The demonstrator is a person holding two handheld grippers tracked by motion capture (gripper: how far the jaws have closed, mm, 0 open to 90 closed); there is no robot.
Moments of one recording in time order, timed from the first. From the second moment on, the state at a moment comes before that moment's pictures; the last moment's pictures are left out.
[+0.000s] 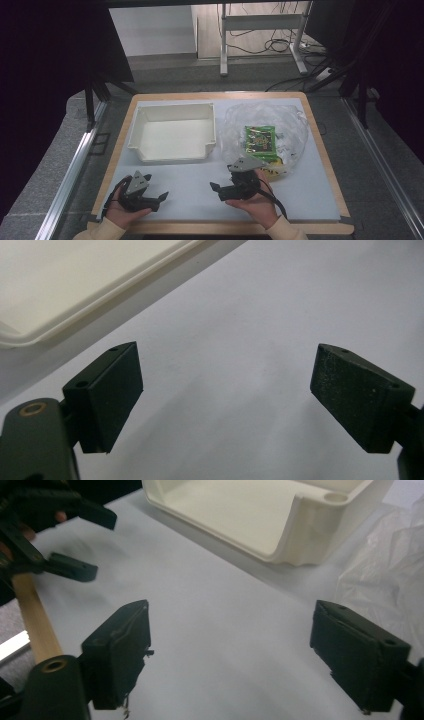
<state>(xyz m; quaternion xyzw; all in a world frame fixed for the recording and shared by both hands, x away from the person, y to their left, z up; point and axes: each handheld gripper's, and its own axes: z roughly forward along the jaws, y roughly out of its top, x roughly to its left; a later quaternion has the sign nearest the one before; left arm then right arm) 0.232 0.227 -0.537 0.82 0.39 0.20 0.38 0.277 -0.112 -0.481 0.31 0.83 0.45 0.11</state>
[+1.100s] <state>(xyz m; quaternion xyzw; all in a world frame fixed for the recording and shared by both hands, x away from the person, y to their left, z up) 0.233 0.227 -0.539 0.82 0.39 0.20 0.37 0.282 -0.114 -0.472 0.30 0.83 0.45 0.12</state>
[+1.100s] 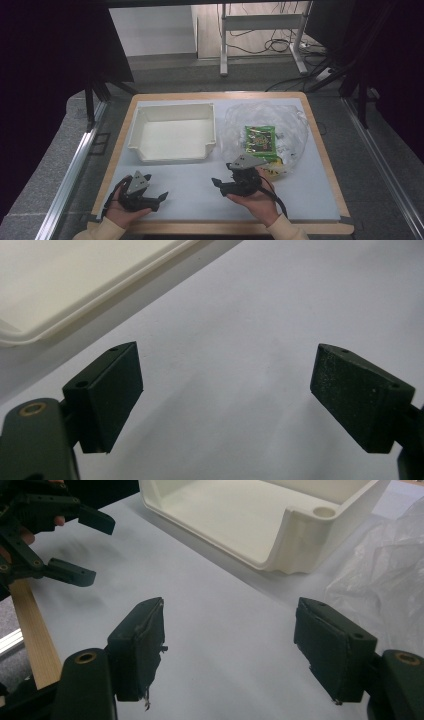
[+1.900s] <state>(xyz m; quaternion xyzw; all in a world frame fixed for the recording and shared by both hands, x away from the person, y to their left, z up) 0.234 0.227 -0.540 0.82 0.39 0.20 0.37 0.297 -0.135 -0.440 0.33 0.81 0.46 0.15</state>
